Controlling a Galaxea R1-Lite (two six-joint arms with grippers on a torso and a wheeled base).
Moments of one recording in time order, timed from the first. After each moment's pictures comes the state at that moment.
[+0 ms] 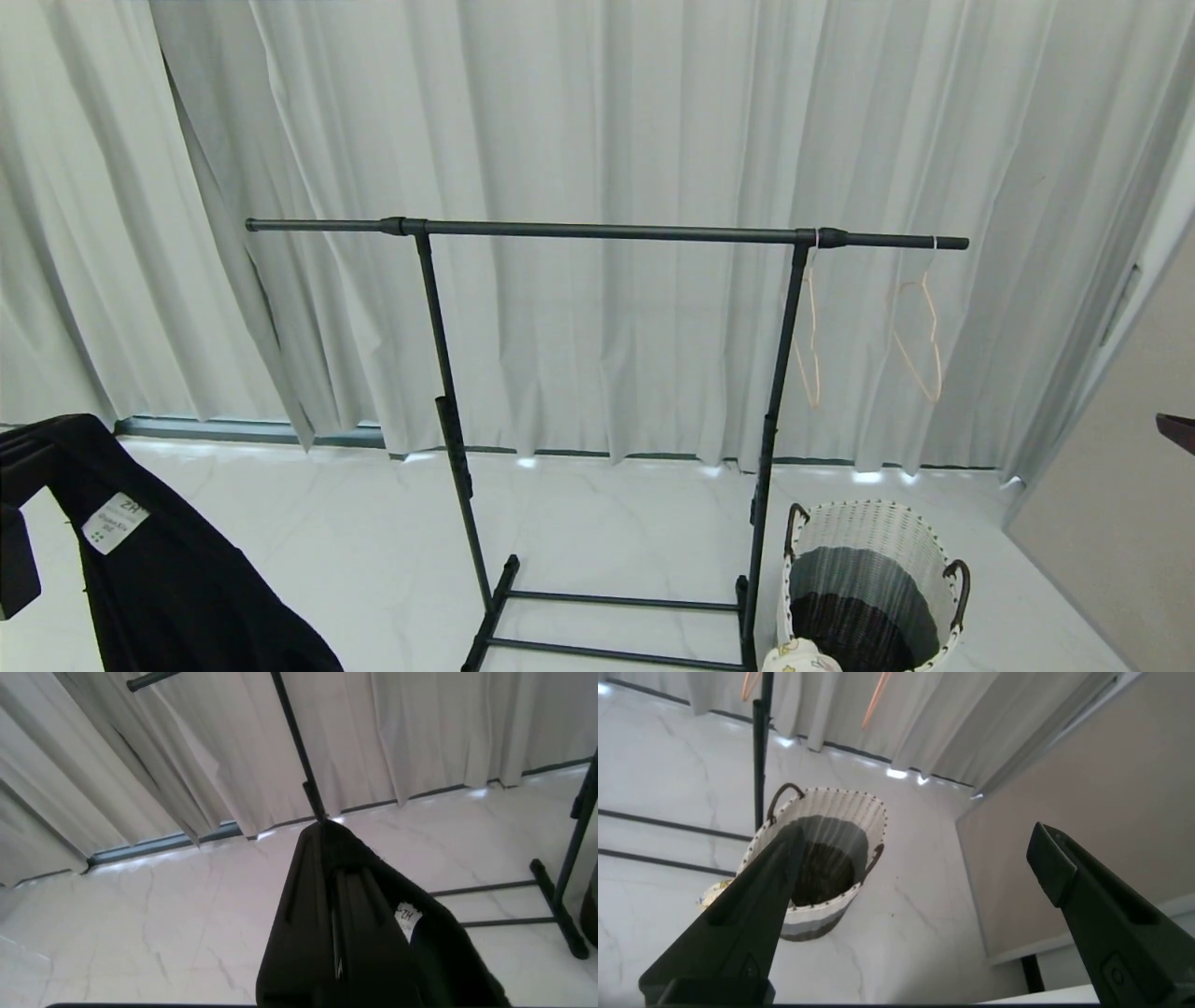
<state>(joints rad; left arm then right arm) -0.11 0.82 -0.61 -0.02 0.10 0.35 0.12 1.02 -0.84 0.16 -0.22 -0.27</state>
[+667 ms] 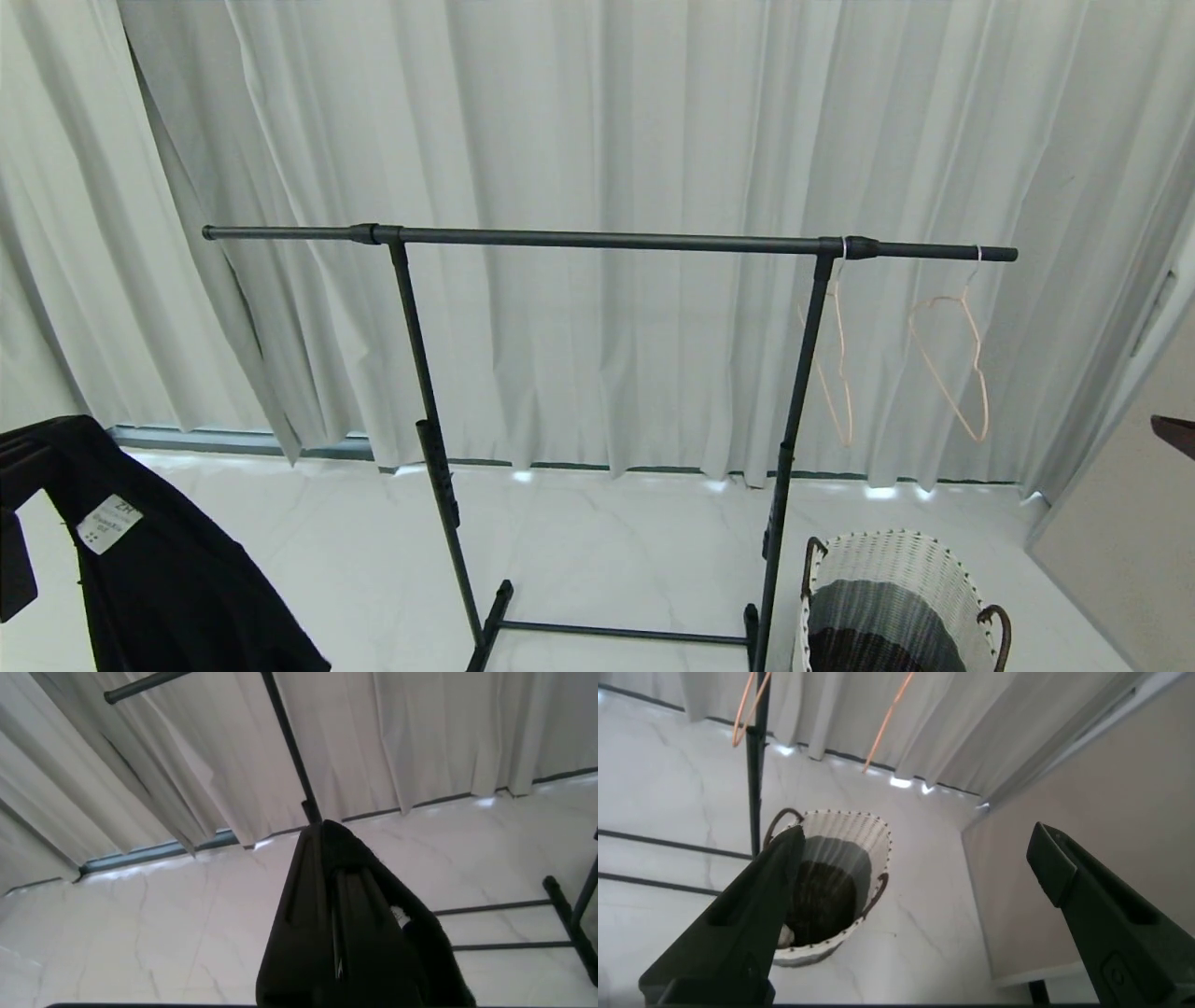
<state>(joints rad) -0.12 0.81 -0.61 -0.02 0.09 0.34 0.12 1.02 -0.84 0.16 -0.22 -0.27</state>
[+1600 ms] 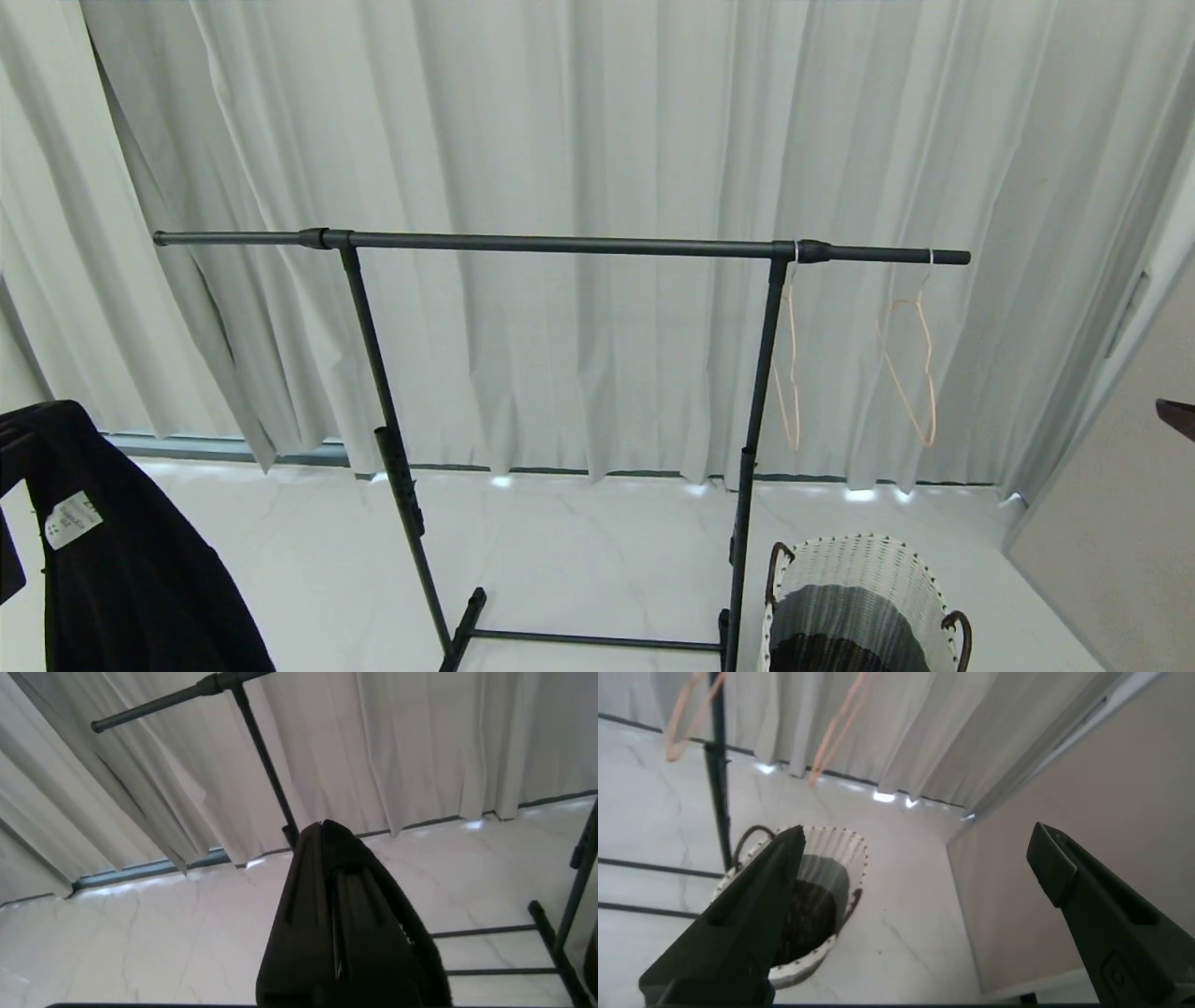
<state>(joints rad) -0.11 0.81 -0.61 -0.06 0.10 0.34 0.12 1.02 -0.83 0.12 -0.22 -0.27</state>
